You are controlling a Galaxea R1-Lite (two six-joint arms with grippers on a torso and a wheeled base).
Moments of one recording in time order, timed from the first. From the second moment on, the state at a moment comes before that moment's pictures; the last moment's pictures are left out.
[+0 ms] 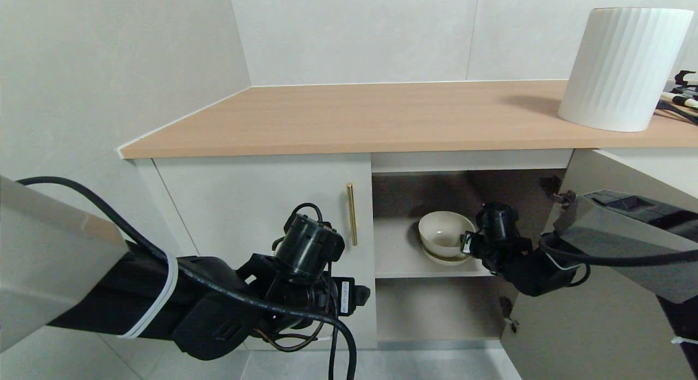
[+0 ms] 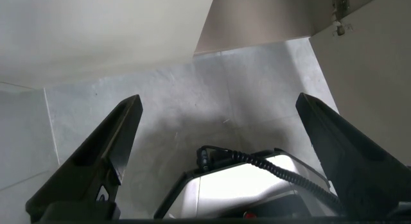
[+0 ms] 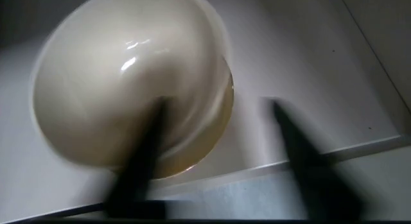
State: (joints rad) left arm -0.68 1.94 -0.89 -0.24 0.20 -0.48; right arm 0.31 2.43 -1.19 -0.75 -0.36 0.42
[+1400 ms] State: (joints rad) left arm -0.51 1.32 -0.72 -0.21 0.18 -0.33; right arm 0.43 1.57 -0.74 -0.32 -0.19 0.46
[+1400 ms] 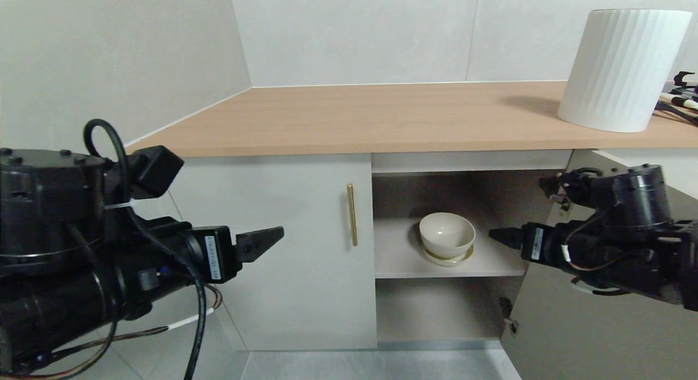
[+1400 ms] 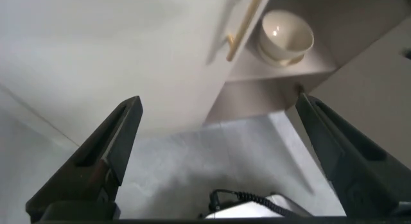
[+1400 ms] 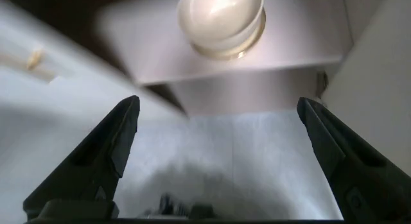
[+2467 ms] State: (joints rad) left arm -0.47 1.32 -0.70 -0.21 0.16 -0.36; right arm 0.52 1.27 -0.68 -0.12 -0.20 0.43
